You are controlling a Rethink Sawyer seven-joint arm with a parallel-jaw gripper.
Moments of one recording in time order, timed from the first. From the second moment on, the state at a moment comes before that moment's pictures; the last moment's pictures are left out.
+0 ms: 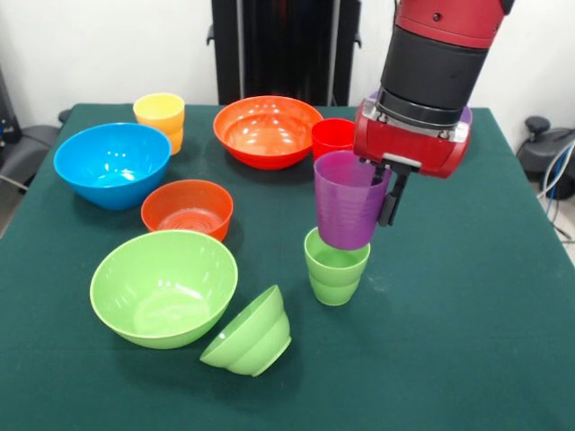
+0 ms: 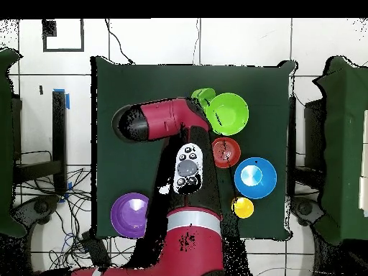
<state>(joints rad) -0.04 -0.54 -0.02 1.34 -0.28 0.59 2.20</state>
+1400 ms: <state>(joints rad) -0.04 -0.54 -0.06 1.36 -0.28 0.54 2.20</state>
